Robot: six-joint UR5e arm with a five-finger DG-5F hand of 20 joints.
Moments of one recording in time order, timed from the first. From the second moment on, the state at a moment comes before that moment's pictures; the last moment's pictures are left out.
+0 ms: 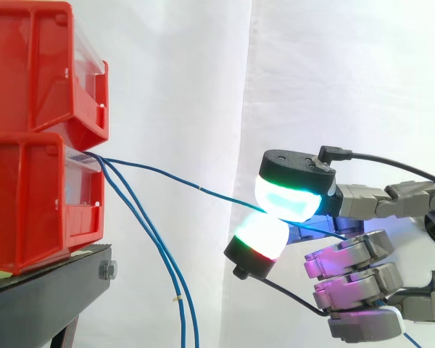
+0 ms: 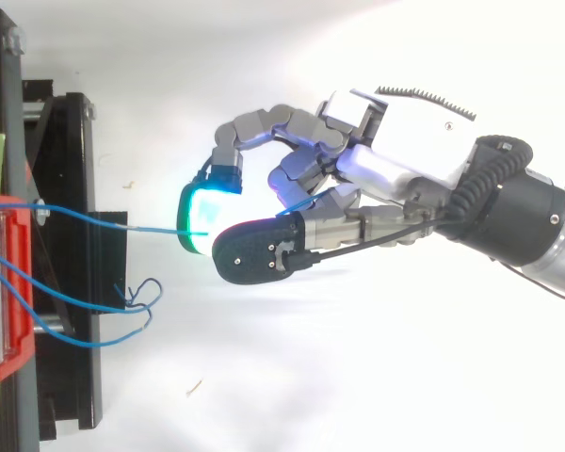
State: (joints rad) arm 0.22 -2.24 -1.40 -2.65 -0.98 0.01
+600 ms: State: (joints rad) arm 0.22 -2.24 -1.40 -2.65 -0.98 0.01
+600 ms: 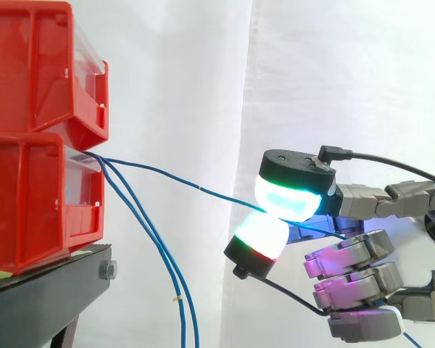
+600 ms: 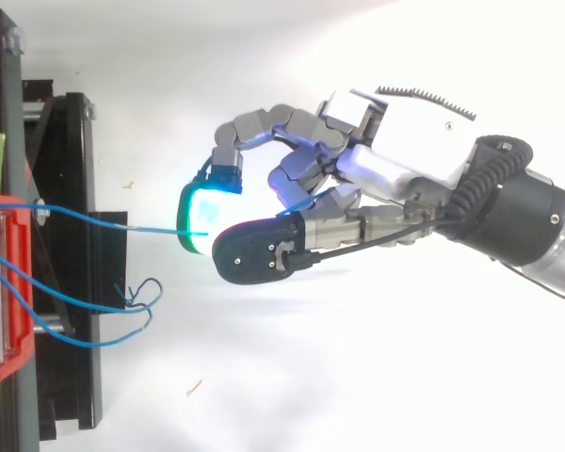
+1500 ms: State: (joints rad) arm 0.22 -2.24 -1.40 -2.65 -0.98 0.01
